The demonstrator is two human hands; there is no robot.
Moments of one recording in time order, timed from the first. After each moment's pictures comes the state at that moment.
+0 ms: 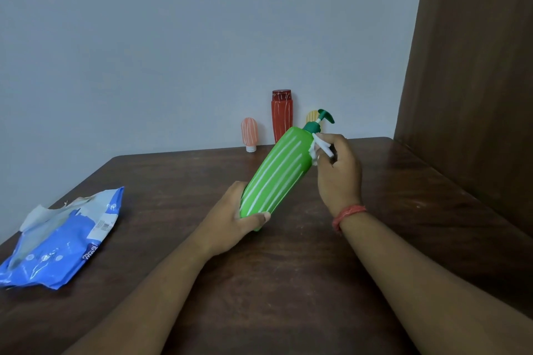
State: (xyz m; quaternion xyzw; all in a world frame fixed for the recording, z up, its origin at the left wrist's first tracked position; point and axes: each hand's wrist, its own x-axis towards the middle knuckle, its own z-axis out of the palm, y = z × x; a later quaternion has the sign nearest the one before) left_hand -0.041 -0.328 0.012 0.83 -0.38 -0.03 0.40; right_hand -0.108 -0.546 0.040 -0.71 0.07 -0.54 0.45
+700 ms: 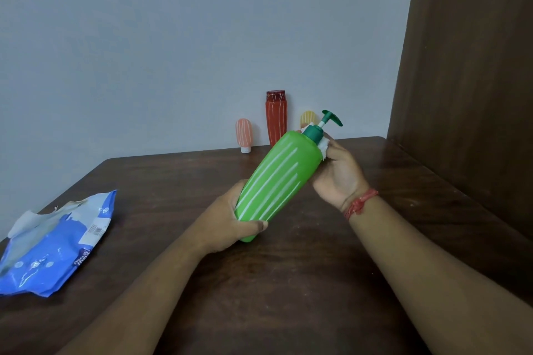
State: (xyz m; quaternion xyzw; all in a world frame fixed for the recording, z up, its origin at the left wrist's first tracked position) left_hand -0.041 -0.328 0.020 0.80 -0.41 -0.09 0.44; right_hand -0.109 -0.553 0.060 -0.35 -0.06 -0.20 0.91
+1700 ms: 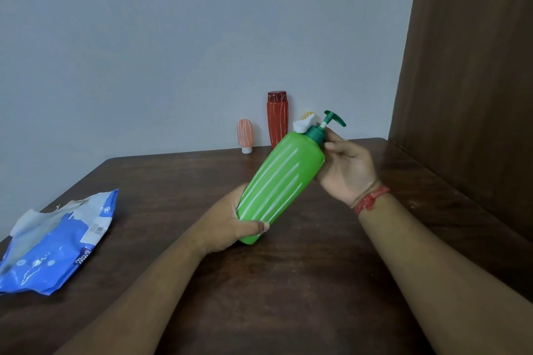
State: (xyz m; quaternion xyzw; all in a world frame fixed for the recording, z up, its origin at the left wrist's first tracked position) left_hand -0.043 -0.330 0.021 0.78 -0.39 -0.13 0.46; right_hand -0.116 -0.576 0.061 -0.40 -0.17 -0.12 0.89
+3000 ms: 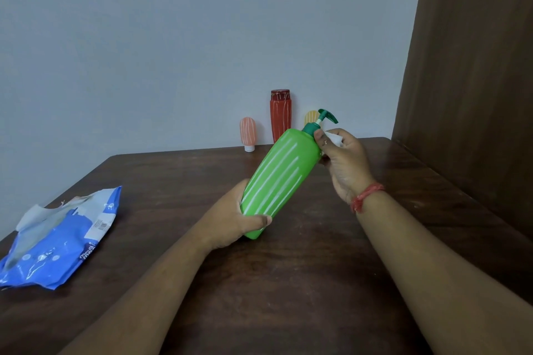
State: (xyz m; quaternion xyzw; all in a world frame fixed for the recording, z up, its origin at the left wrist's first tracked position) left_hand -0.044 -0.333 0.023 0.81 -0.38 -0.11 0.44; right_hand -0.105 -0.566 0.062 -0.58 0.04 -0.36 0.73
